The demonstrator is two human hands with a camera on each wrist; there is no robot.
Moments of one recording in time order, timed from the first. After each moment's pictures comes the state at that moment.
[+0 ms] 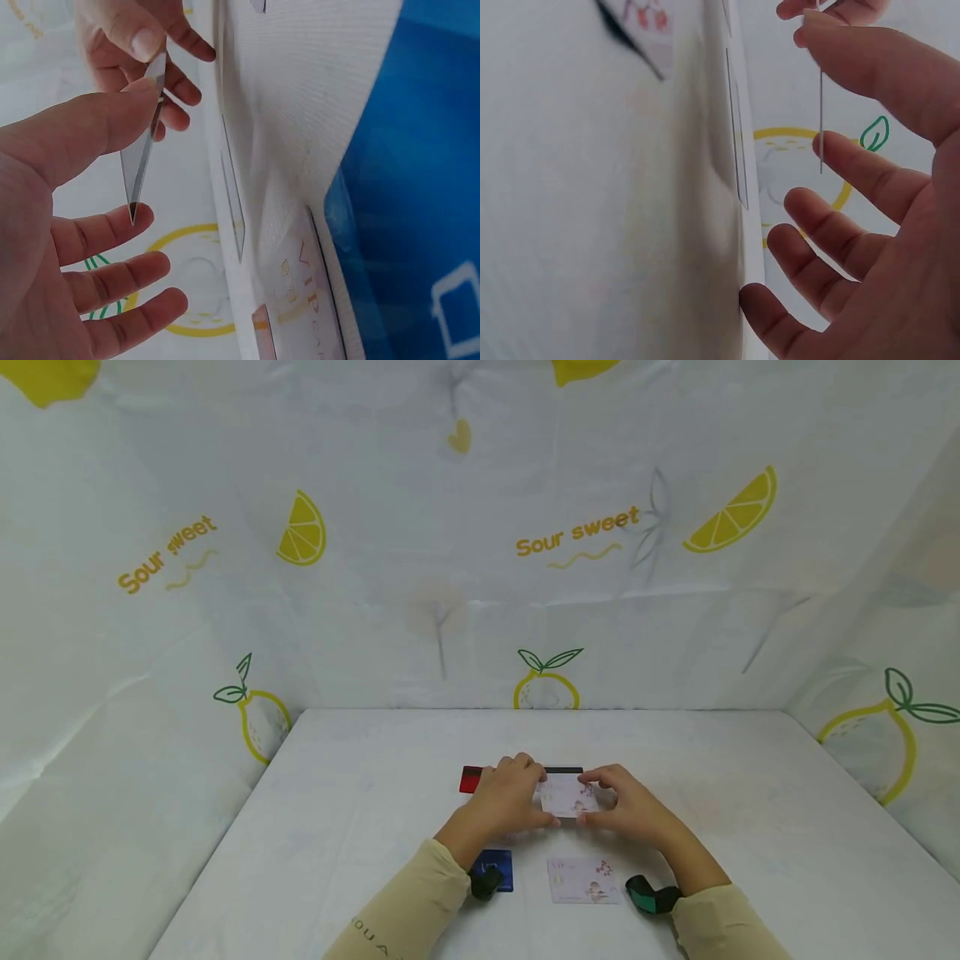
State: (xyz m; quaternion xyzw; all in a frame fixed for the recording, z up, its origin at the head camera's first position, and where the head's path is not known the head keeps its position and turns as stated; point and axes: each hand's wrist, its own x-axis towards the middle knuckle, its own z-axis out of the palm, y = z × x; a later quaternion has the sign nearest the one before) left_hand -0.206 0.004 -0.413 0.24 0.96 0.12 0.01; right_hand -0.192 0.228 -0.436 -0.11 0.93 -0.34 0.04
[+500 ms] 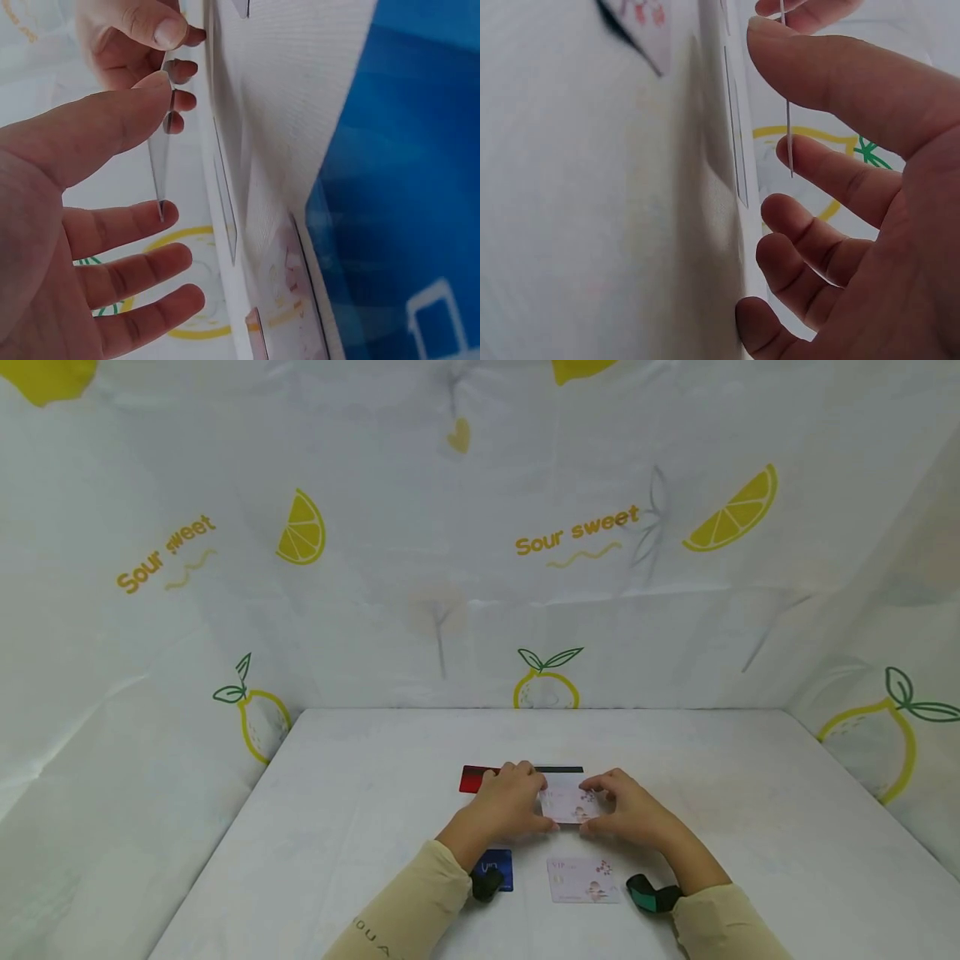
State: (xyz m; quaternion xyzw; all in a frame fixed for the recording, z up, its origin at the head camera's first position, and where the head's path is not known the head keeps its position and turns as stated) left_hand -0.204 0.007 -0.418 0.26 0.96 0.08 0.03; right_hand -0.189 0.228 -0.435 -0.10 0.94 -0.32 0.07
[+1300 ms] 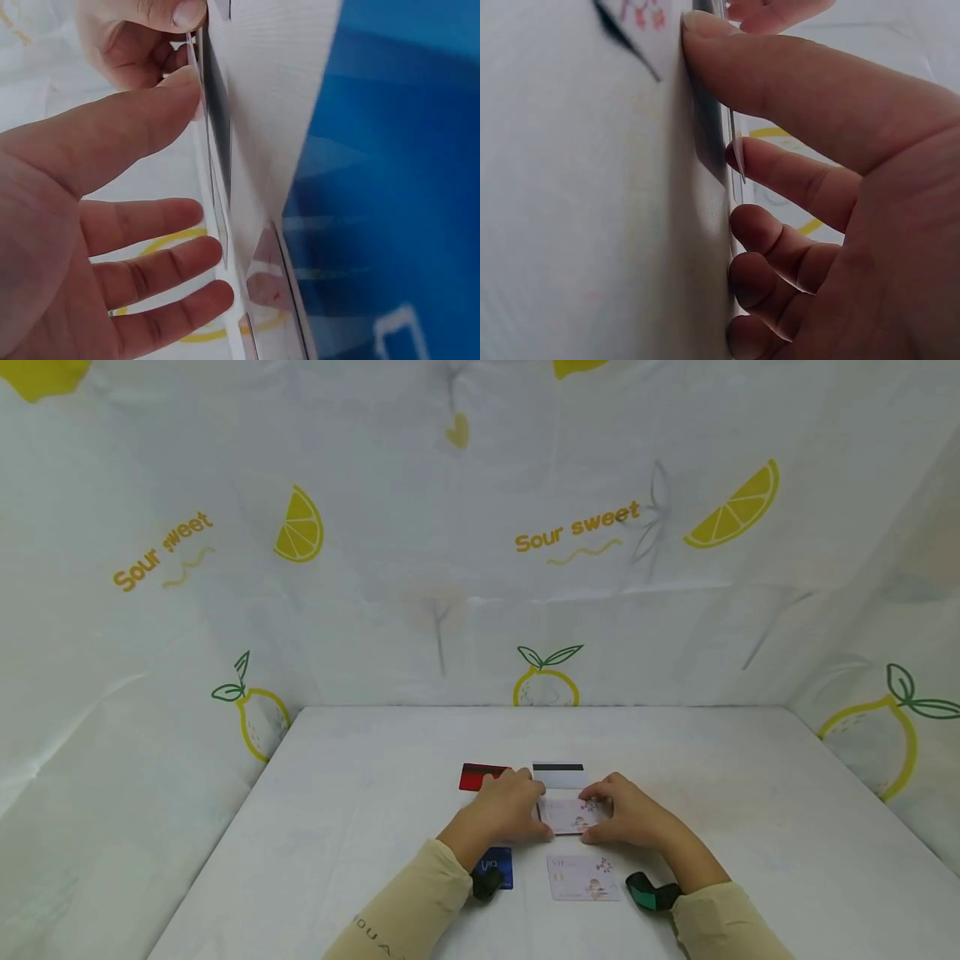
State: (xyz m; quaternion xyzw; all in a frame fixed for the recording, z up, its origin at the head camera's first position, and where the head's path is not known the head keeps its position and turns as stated) left_hand -0.203 0.007 -0.423 0.26 0.96 0.04 0.06; right_hand -0.188 0.226 -0.439 -0.10 0.94 -0.30 0.09
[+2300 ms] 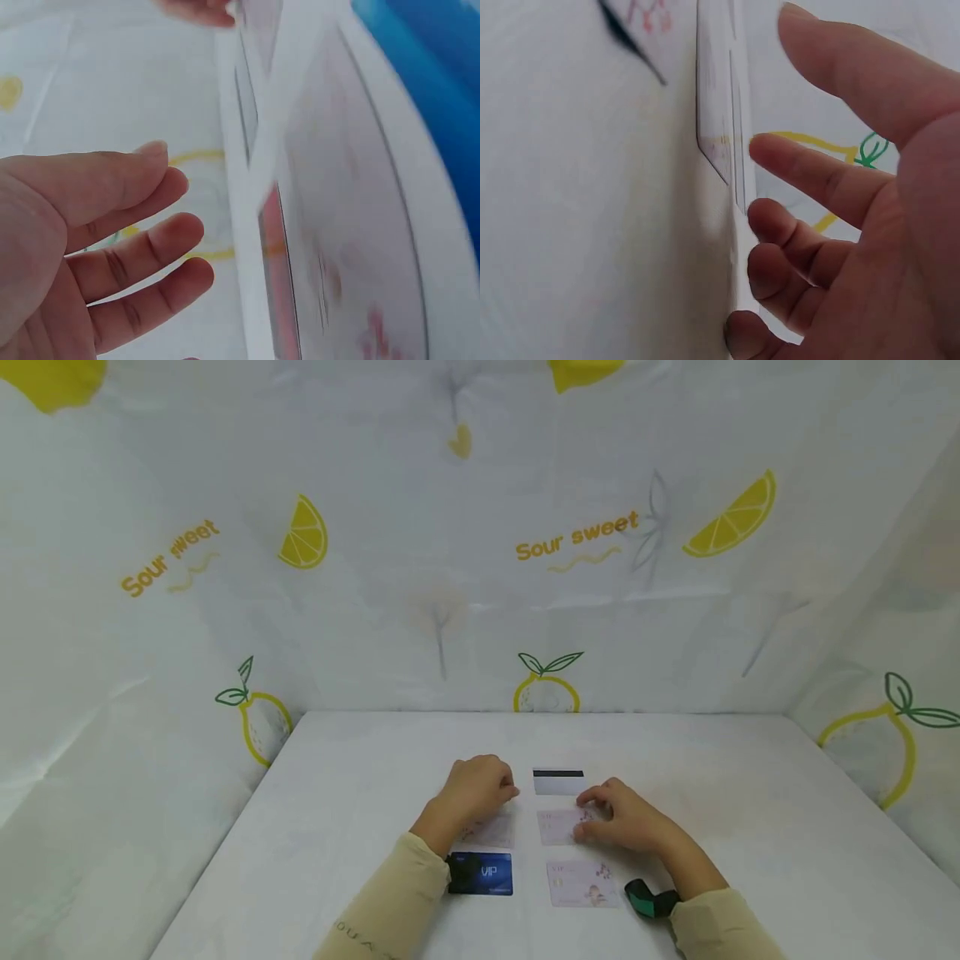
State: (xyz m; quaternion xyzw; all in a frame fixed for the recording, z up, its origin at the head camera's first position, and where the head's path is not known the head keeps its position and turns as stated) left_hand -0.225 -0.035 -0.410 0.22 0.96 0.15 0.02; right_hand -0.190 0.227 -0.438 -0.12 0.94 -0.31 0.09
